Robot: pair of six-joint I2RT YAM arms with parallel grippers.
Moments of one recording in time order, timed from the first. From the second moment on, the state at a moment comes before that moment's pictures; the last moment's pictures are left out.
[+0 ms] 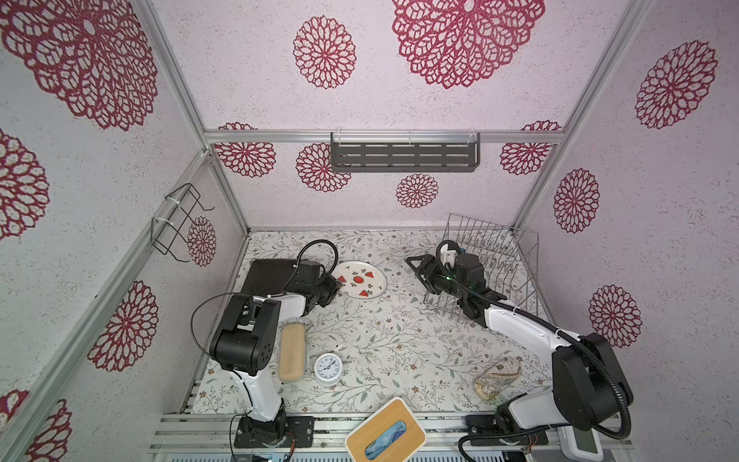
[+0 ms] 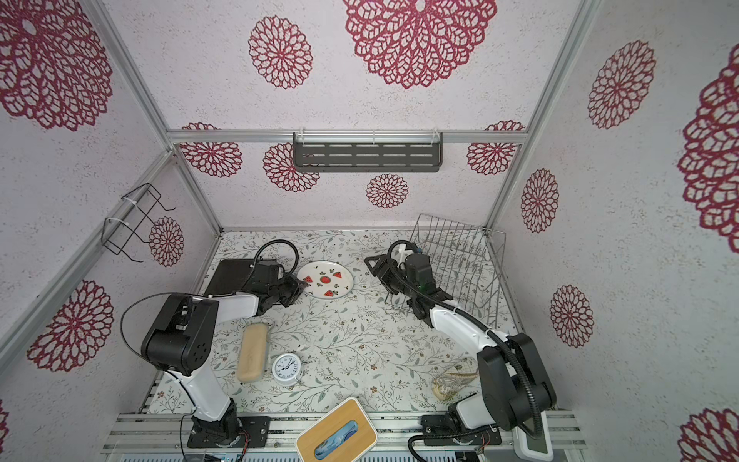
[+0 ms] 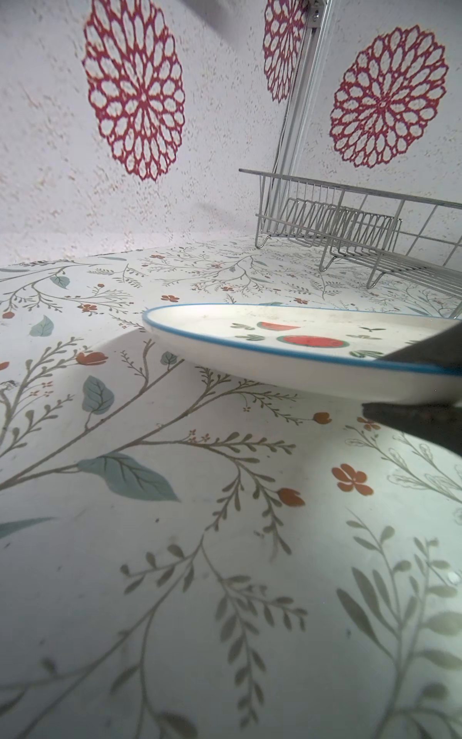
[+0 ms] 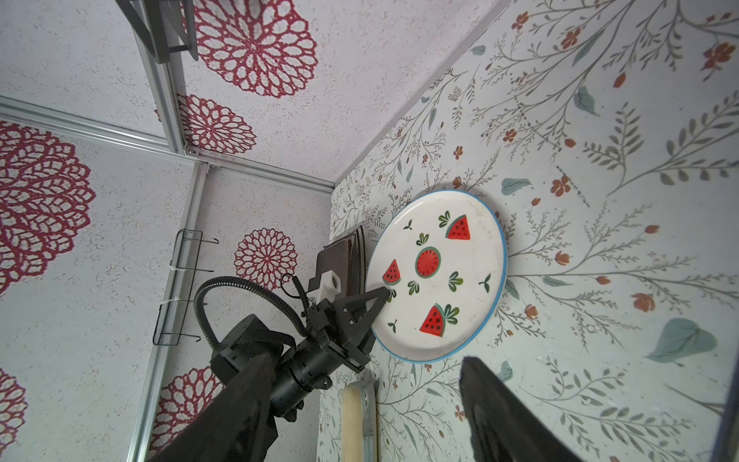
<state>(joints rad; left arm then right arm) -0.21 1.82 0.89 0.23 0.30 -1.15 0.44 1.43 0.87 0.25 -0.34 1.10</state>
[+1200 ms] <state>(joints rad) -0.20 1.82 0.90 0.20 0.30 -1.13 0.44 1.43 0.87 0.25 -0.34 1.10</state>
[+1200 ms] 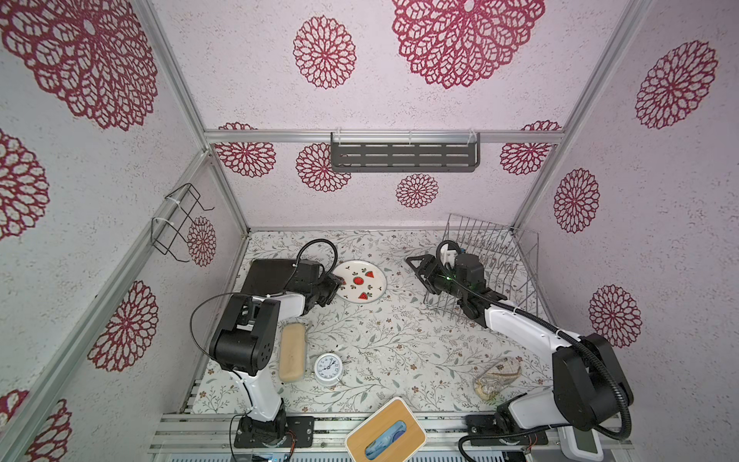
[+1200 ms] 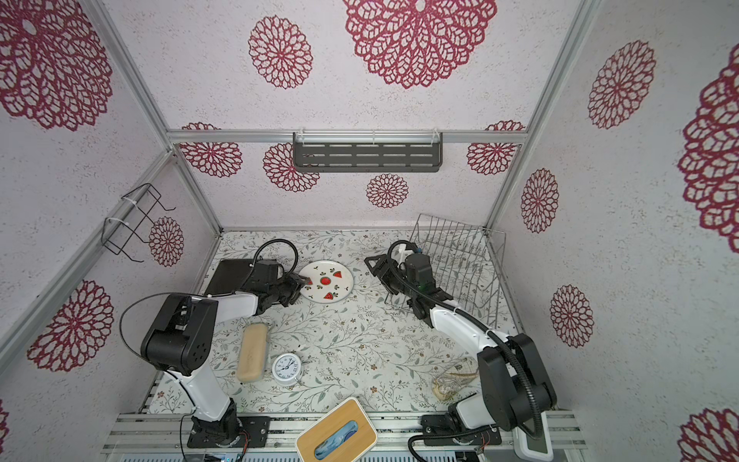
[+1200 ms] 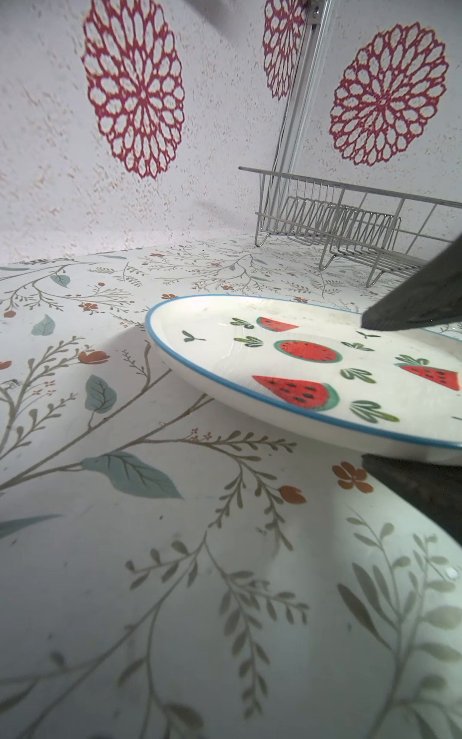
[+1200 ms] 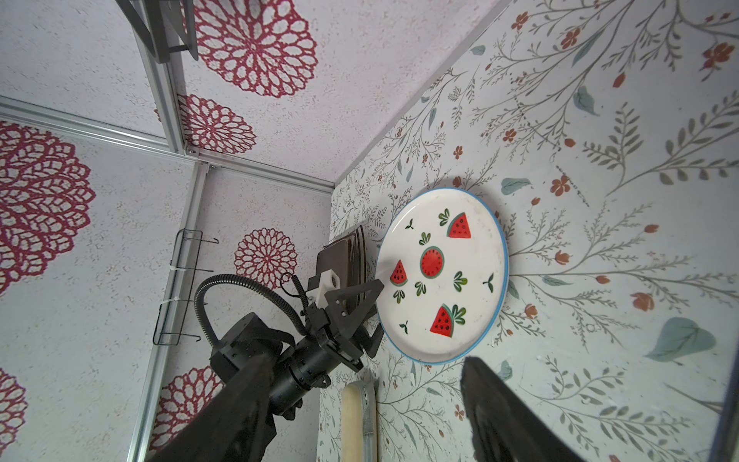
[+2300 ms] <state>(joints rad) -0.17 1.74 0.90 0.09 0.27 -1.04 0.42 1.43 0.87 0.25 -0.34 1.10</state>
